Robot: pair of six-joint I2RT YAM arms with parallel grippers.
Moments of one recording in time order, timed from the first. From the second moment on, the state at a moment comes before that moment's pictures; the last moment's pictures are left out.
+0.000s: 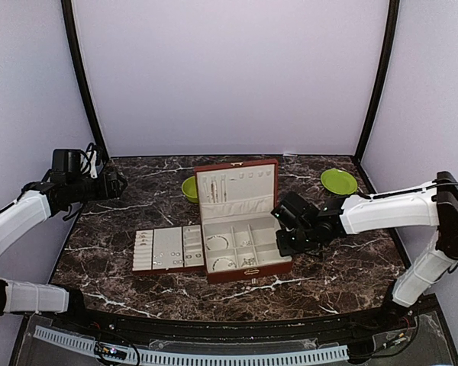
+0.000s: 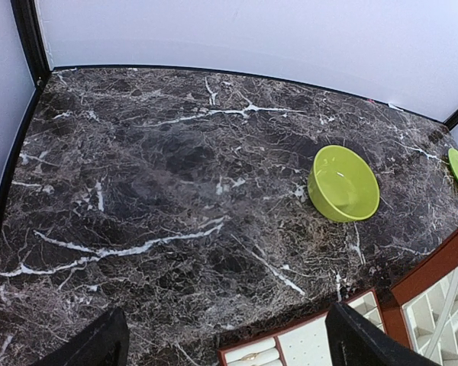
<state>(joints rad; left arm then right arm) -0.07 1.09 0.80 -0.31 0.17 -0.19 0.94 1.57 0.93 -0.52 0.26 0.68</state>
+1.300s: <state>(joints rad) -0.07 1.07 0.80 -0.31 0.16 -0.19 0.70 1.26 0.77 -0.66 0.32 0.77</state>
